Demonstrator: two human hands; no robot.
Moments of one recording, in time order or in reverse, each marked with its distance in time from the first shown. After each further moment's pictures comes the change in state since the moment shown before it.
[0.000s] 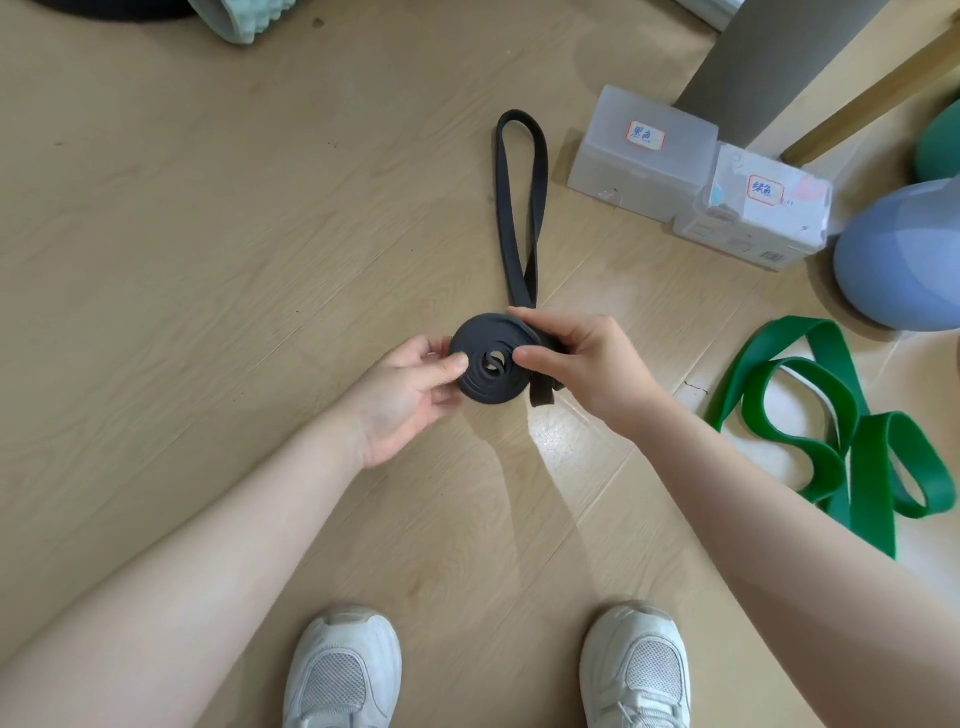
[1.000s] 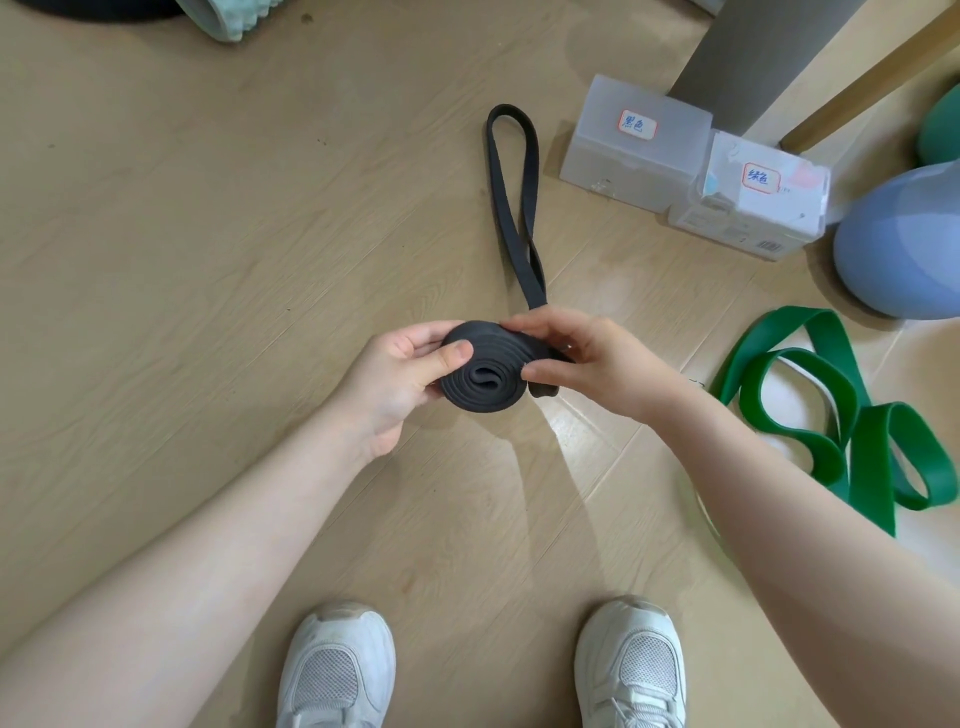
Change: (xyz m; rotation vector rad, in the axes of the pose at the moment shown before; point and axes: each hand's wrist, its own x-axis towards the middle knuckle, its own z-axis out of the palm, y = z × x) left_hand -0.004 0.006 0.017 0.125 0.079 0.175; right_hand -0.002 0.011 -0.026 -0.042 -0.251 -0.098
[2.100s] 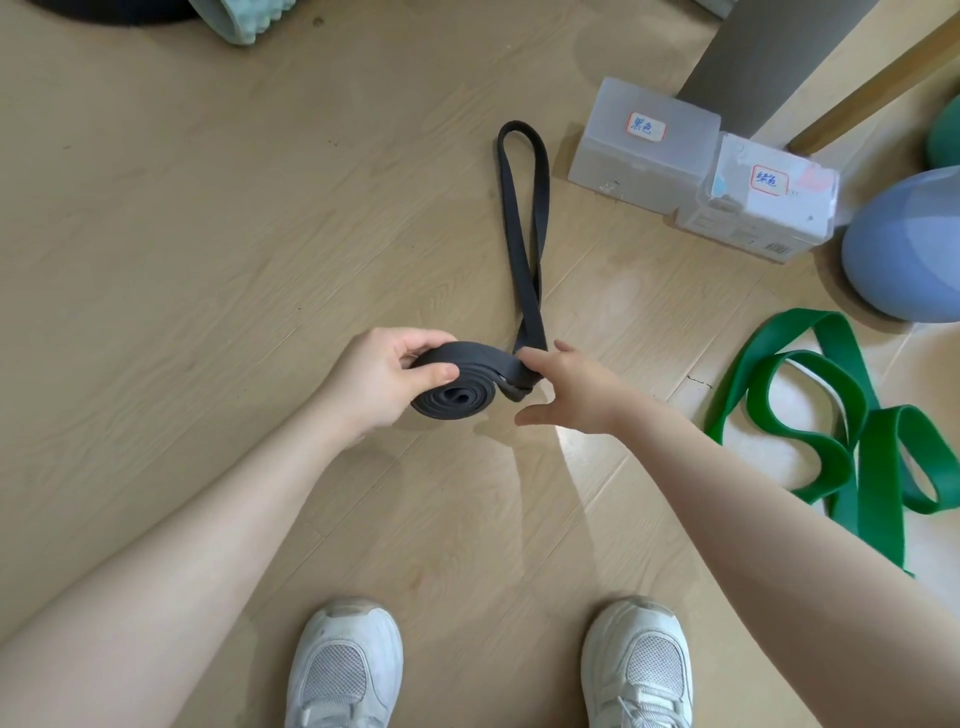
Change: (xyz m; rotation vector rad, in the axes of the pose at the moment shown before) left_hand -0.004 0.003 -0.025 0.511 -0.007 0.131; right_hand 0.018 0.036 0.023 -0.632 -0.137 0.054
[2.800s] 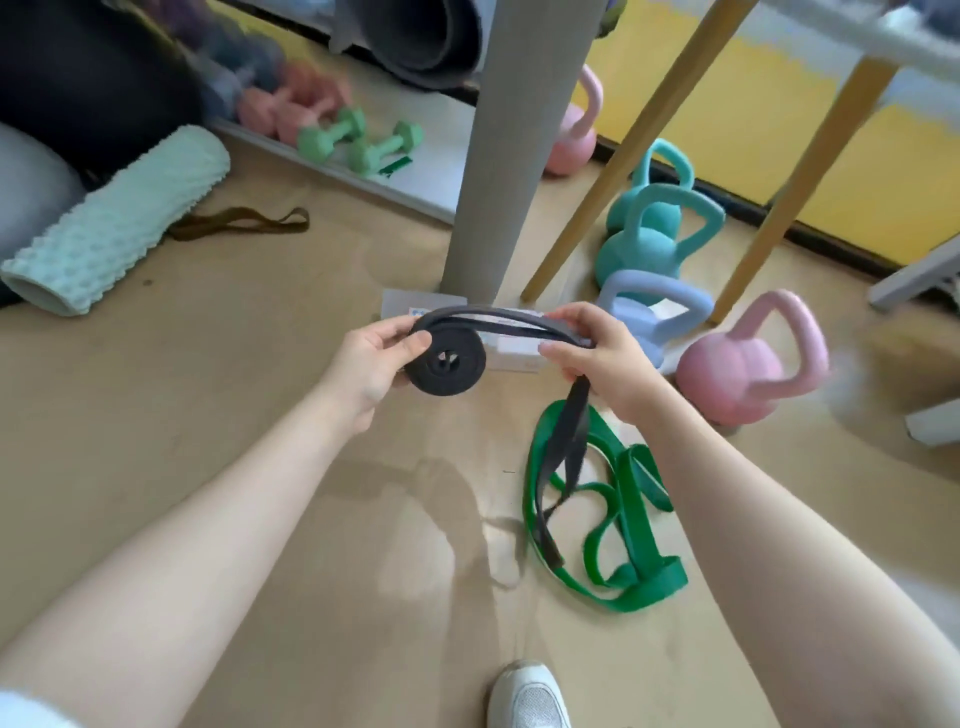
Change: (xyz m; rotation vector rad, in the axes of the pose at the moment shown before) left_hand 0.037 0.221 0.062 -0.367 -0.165 0.182; right_hand -0.175 -0.022 -0.213 0.669 0.850 0.267
